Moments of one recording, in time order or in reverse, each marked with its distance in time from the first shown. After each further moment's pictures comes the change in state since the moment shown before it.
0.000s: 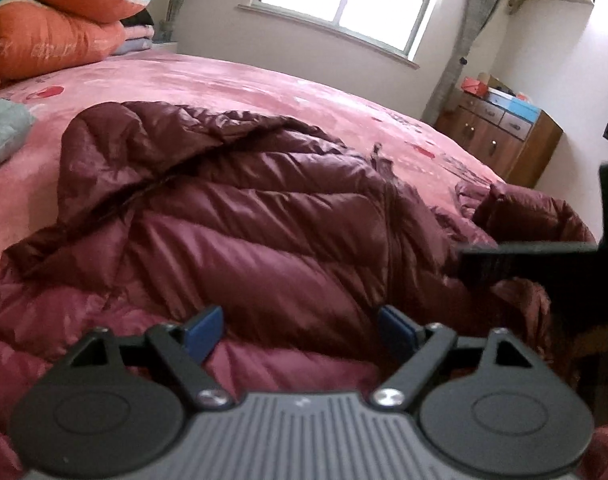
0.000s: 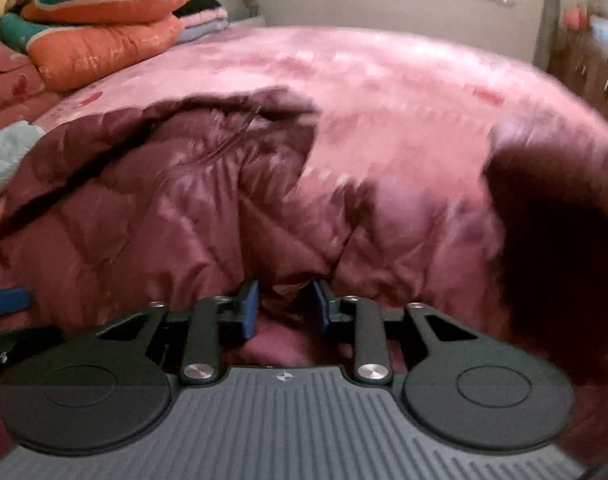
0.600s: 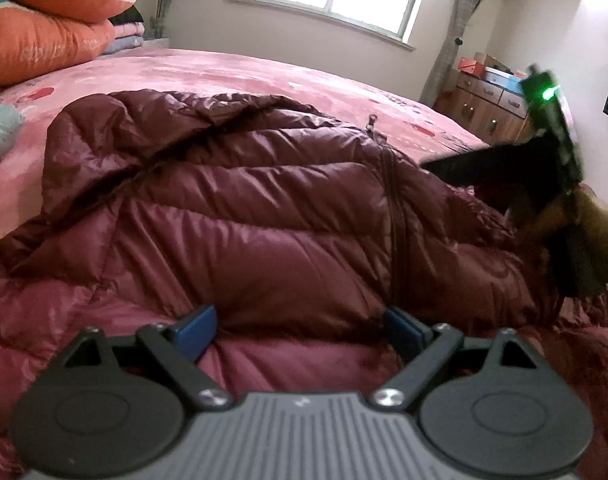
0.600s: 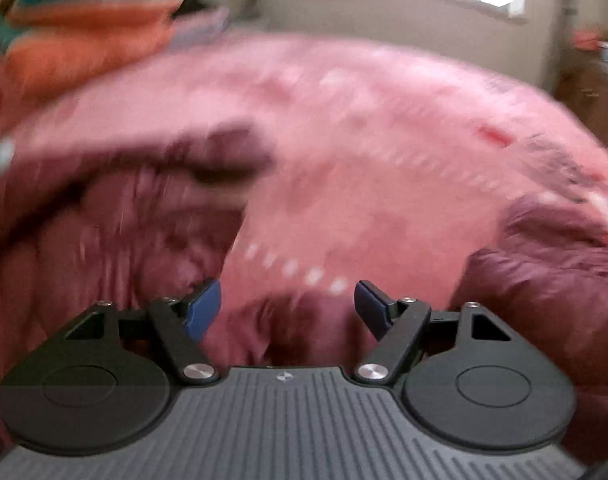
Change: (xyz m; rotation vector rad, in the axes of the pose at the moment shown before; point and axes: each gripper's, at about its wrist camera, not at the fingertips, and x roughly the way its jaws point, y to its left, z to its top) left arm 0.012 -0.005 -0.008 0.044 0.033 0.015; right arm 0.072 -0.032 0.051 -0.057 0.058 0.040
